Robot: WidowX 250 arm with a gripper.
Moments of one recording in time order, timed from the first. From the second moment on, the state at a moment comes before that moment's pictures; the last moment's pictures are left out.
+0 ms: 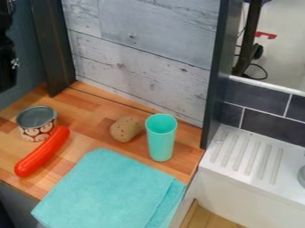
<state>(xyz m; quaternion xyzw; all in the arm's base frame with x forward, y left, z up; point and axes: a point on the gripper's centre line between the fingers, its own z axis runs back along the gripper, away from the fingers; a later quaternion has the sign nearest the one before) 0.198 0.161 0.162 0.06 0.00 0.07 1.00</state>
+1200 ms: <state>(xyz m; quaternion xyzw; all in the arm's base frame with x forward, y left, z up) 0.211 0.205 0.065 0.00 0.02 0.05 1.00</state>
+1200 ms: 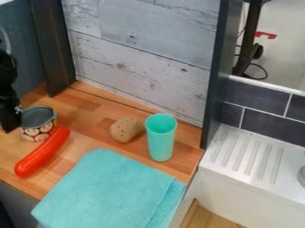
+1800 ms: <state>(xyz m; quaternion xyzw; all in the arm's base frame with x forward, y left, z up) 0.224 0.218 0.031 0.02 0.09 0.04 1.00</state>
